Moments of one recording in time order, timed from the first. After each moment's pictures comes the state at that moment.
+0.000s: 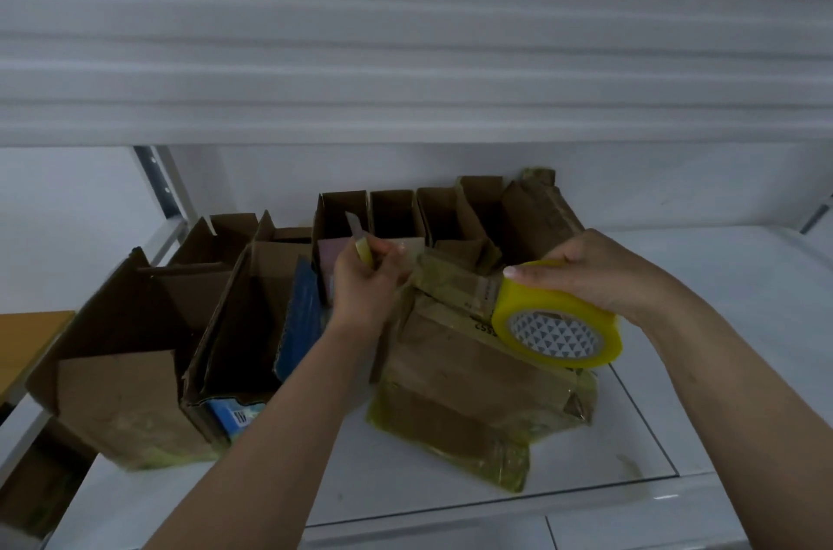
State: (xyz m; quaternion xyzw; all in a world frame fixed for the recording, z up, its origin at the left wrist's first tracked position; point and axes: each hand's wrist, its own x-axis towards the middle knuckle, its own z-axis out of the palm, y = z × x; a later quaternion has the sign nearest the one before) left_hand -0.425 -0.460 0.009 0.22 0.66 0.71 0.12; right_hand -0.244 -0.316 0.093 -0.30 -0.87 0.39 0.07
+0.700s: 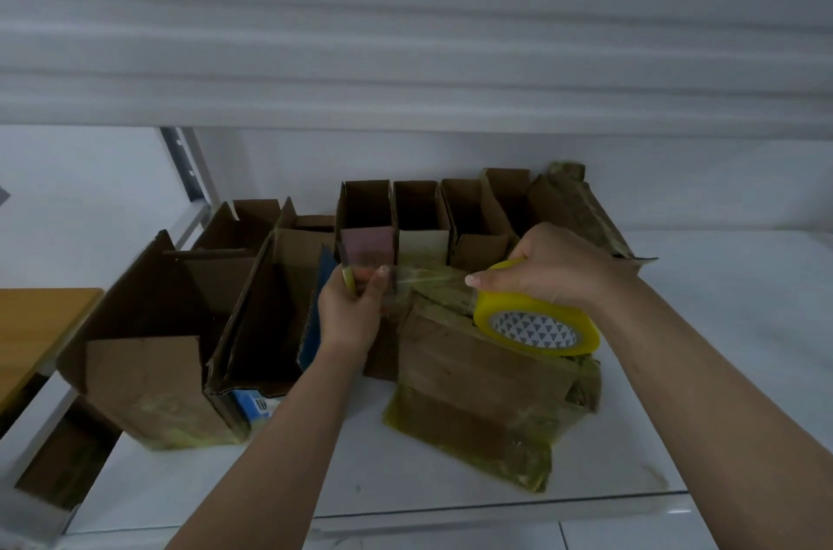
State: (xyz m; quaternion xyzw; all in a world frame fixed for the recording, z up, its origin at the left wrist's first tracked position) left_hand -0.449 -0.488 -0.037 0.12 0.71 0.69 0.10; right_hand -0.305 -0.337 0.080 -0.31 -0.92 0.23 0.00
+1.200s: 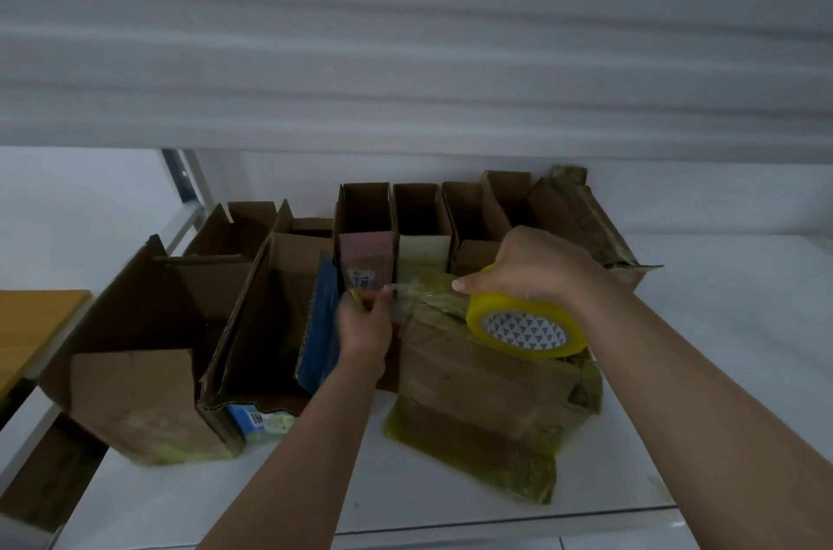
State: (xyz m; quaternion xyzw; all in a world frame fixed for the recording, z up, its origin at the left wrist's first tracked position) left_hand -0.454 -0.463 -0.059 0.00 0.70 0.68 0.20; right_hand -0.336 -0.338 0.080 -0.32 -0.93 0.16 -0.06
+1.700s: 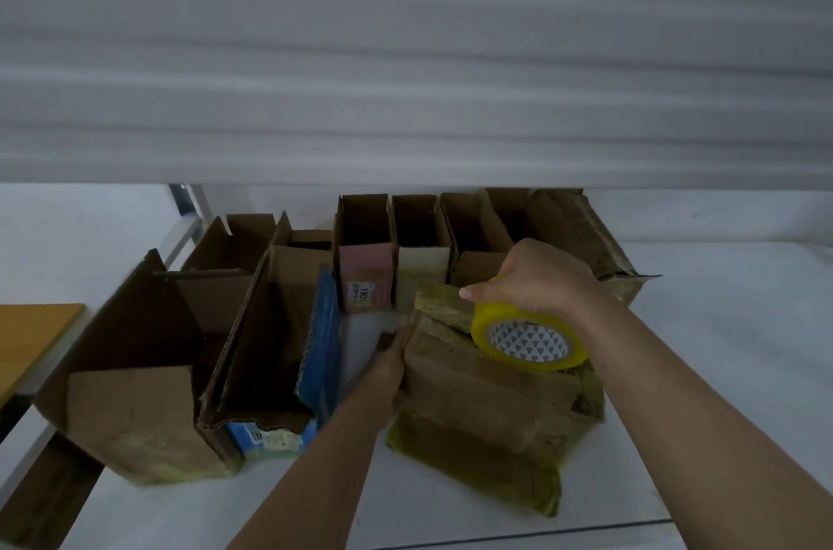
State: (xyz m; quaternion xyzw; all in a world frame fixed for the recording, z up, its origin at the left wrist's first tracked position) left_hand -0.430 -0.466 -0.060 -0.03 0.68 0.58 0.44; right_hand -0.336 -0.330 0.069 -0.34 -0.92 0.16 -0.03
